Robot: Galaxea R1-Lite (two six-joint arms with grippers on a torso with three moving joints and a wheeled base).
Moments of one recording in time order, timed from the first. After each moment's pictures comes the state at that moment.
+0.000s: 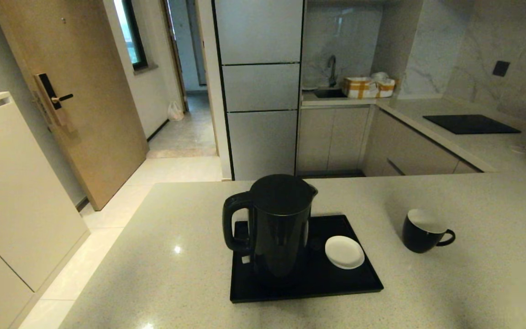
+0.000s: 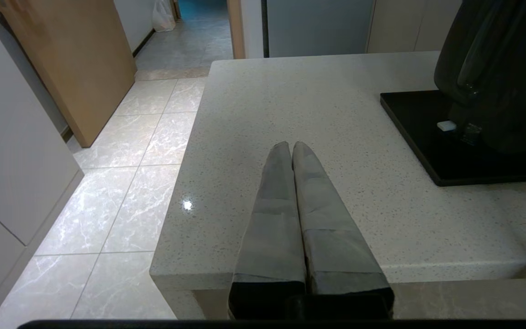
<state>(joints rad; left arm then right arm) 0.00 0.00 0.00 0.00 -0.01 0.03 -0.04 1.04 -0.54 0.12 -0.10 0.22</state>
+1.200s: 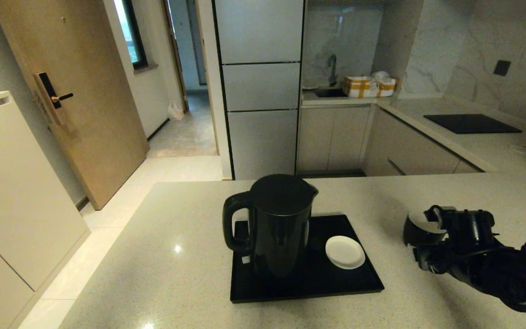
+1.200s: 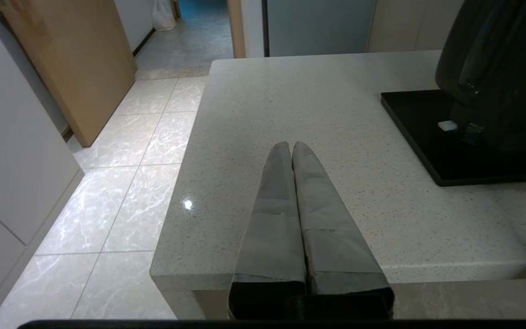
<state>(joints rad) 0.00 0.00 0.00 0.00 -0.01 0.03 0.07 2.08 -0.46 -0.92 -0.33 0.01</state>
